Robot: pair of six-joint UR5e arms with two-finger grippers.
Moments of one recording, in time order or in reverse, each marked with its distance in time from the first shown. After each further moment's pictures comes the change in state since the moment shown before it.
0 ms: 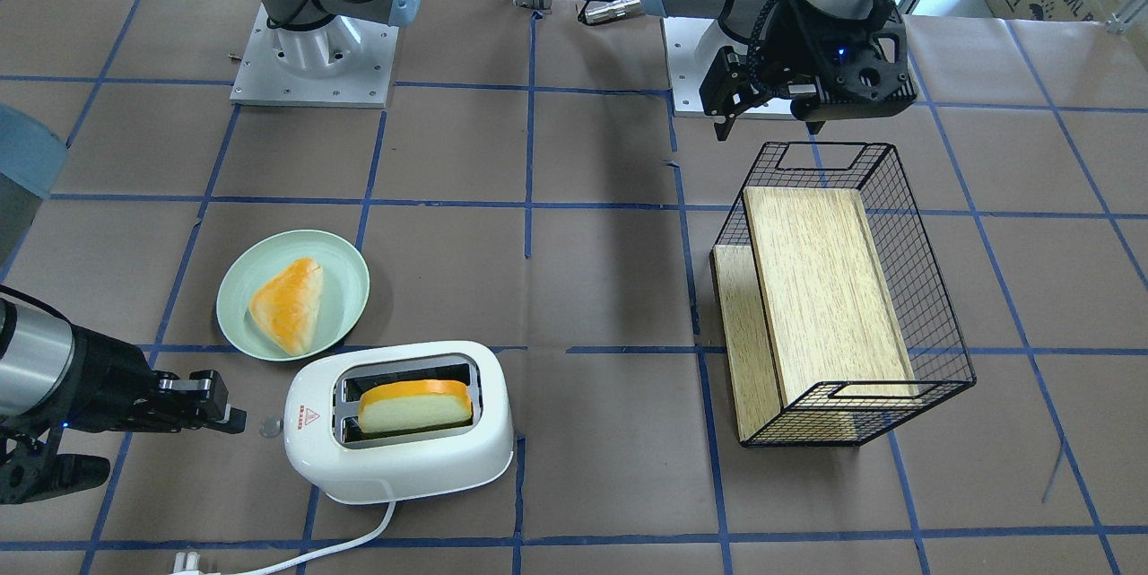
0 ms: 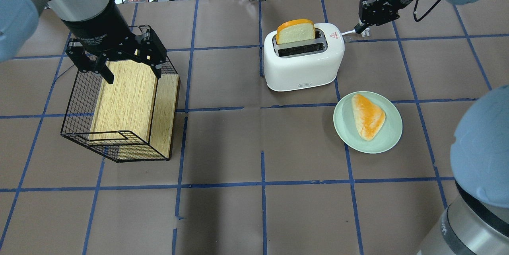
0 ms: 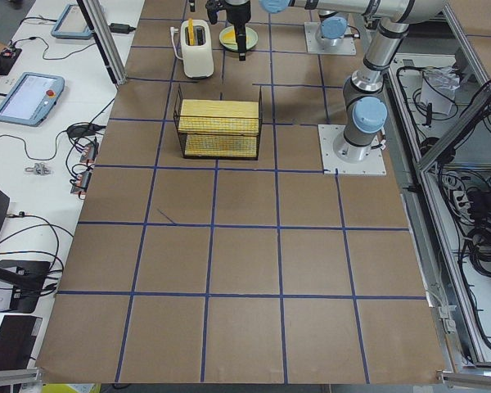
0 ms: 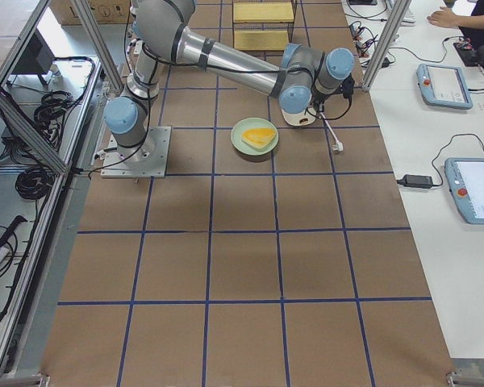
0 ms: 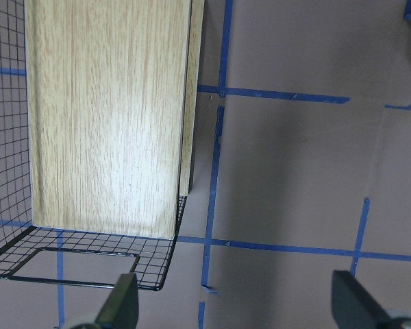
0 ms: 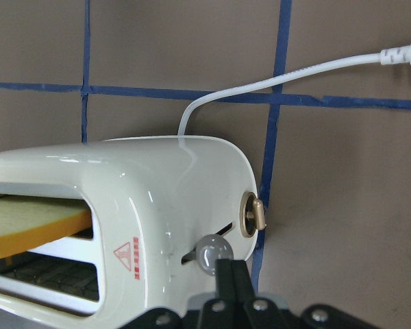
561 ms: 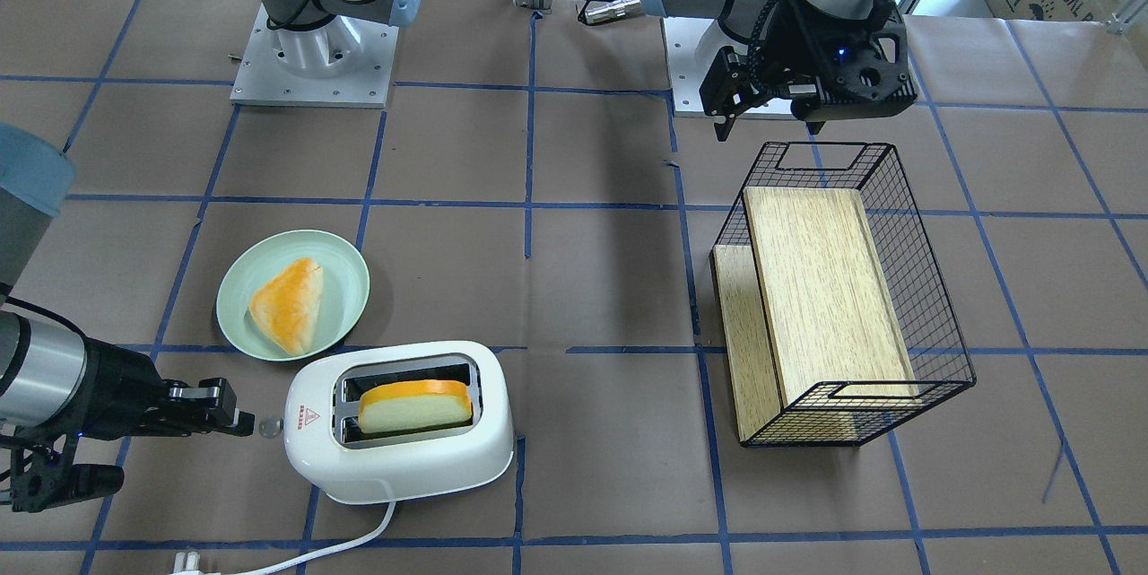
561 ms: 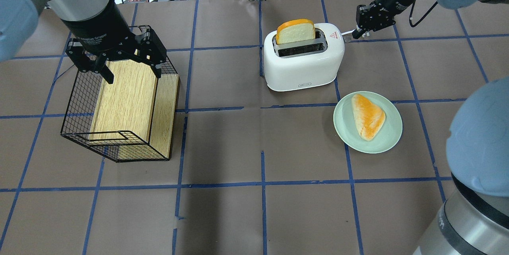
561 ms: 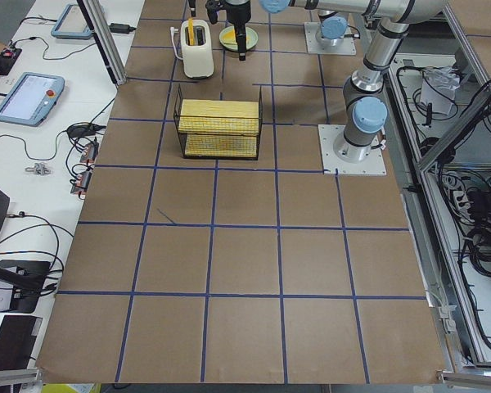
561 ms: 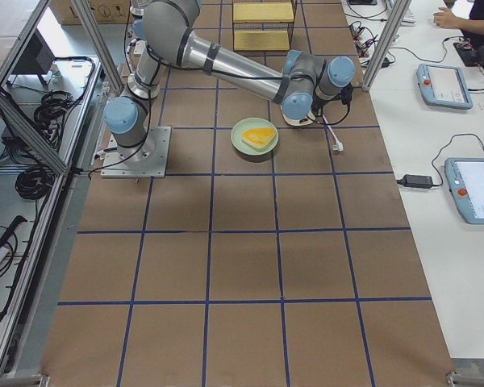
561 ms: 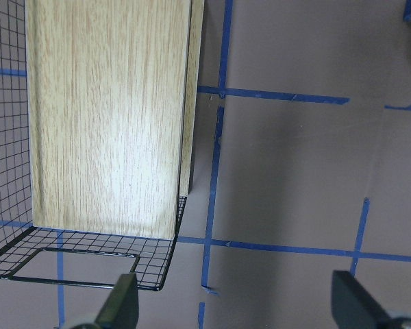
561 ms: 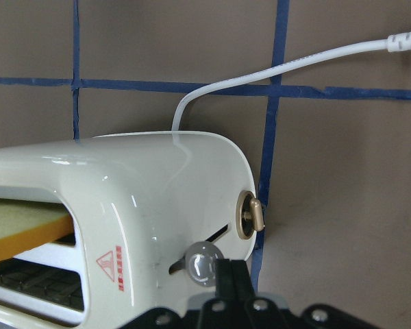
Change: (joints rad) left arm 0.000 0.000 0.001 0.000 0.000 0.000; right arm 0.002 0.019 0.000 0.004 0.008 0.001
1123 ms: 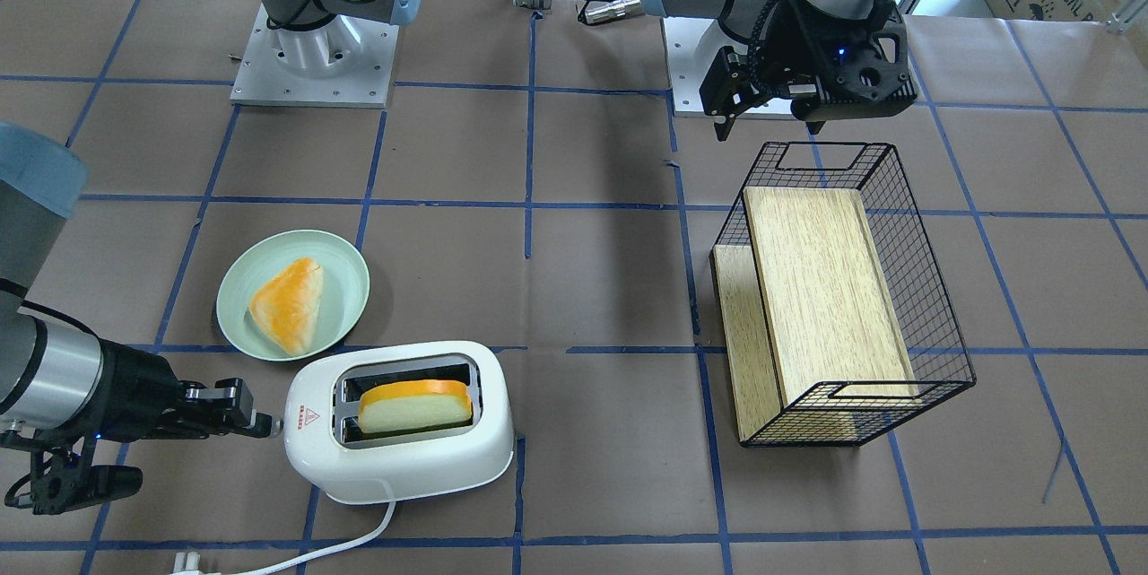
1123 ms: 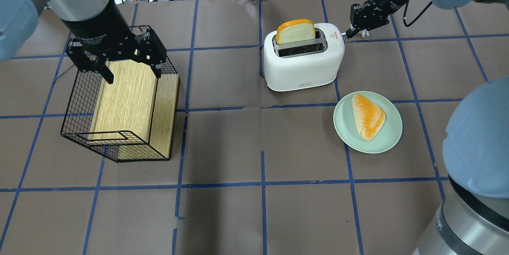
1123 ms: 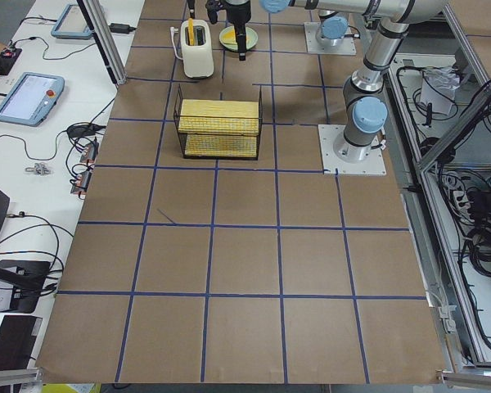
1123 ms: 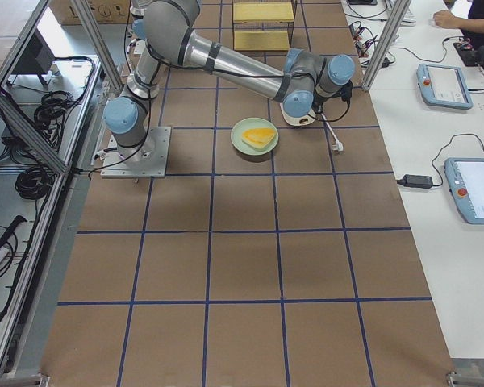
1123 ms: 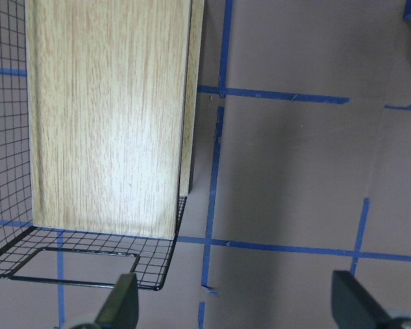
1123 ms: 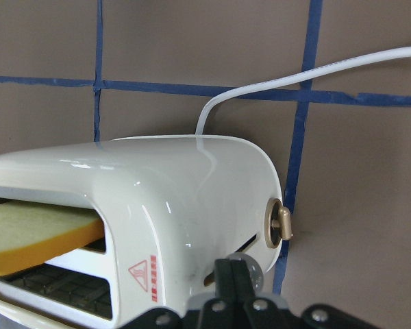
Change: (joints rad) left arm 0.000 0.000 0.000 0.000 0.000 0.000; right arm 0.019 0.005 -0.003 -0.002 0.024 -0.001
